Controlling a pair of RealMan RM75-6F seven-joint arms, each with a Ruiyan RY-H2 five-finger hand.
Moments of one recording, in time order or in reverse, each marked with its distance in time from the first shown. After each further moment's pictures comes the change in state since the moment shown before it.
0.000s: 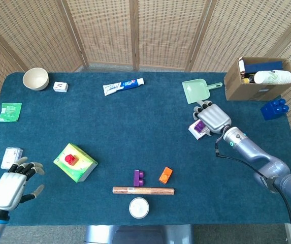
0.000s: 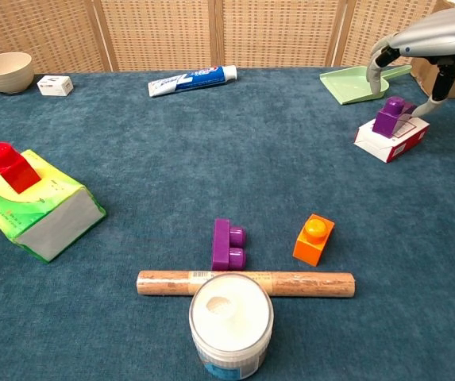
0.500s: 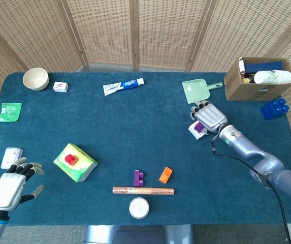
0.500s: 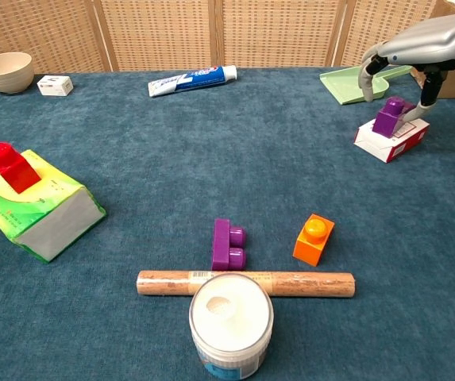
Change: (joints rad) left arm 0.005 -0.006 -0.001 0.000 -0.009 0.002 0.011; right arm 0.040 -0.054 -0.032 0.080 -0.010 -0.021 0.038
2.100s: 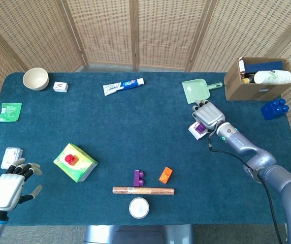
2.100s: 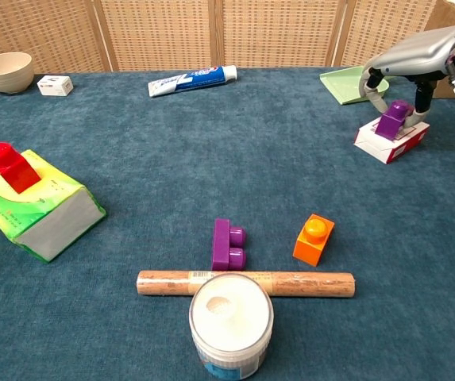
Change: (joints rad) left arm 0.008 -0.011 -0.001 0.025 -0.010 0.002 -0.014; right arm 0.044 -0.092 -0.048 0.147 0.028 -0.062 0.032
